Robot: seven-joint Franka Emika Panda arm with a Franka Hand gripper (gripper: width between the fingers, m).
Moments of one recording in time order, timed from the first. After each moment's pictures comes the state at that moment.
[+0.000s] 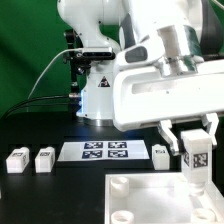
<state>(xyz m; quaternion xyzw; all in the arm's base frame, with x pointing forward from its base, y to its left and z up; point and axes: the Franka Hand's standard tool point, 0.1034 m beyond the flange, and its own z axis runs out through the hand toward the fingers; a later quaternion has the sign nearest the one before) 0.625 0.110 0.112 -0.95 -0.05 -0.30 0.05</state>
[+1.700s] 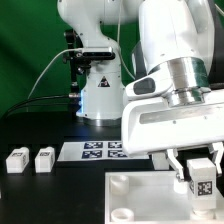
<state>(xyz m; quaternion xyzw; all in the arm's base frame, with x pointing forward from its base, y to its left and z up) 0.615 0.117 0.077 -0.96 -0.02 -0.29 0.04</state>
